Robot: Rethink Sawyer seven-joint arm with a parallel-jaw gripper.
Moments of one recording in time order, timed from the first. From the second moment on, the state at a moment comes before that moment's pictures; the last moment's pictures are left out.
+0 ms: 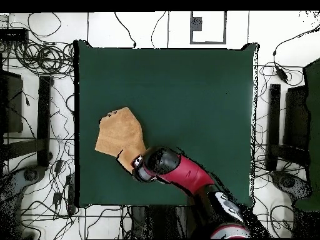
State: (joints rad) arm -0.27 -0.60 0.06 2.03 0.31 0.68 2.07
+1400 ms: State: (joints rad) arm -0.41 -0.45 -0.03 1.77 0.41 1.11 2.43
